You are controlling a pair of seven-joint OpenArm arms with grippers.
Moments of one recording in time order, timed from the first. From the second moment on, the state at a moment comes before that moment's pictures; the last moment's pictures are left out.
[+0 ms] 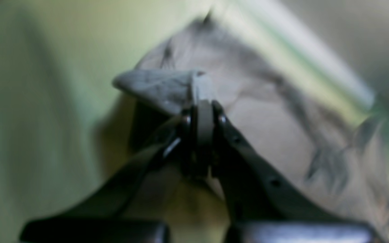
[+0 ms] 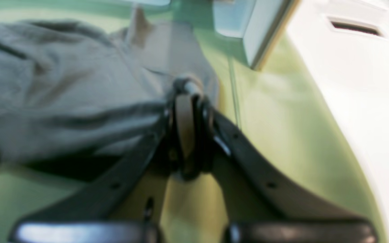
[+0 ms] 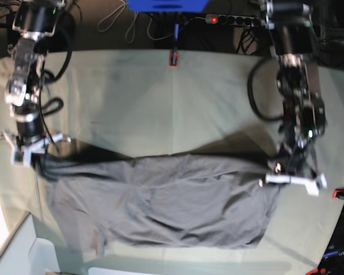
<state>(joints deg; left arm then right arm) -4.0 -5.9 -12.5 88.9 -28.7 11.9 32.4 -5.7 7.8 21.4 81.2 -0.8 14.8 -0.3</state>
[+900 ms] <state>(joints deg) 8.4 -6.0 -23.1 88.8 -28.6 12.1 32.1 -22.8 3.9 33.8 87.3 -1.3 24.1 6.0</state>
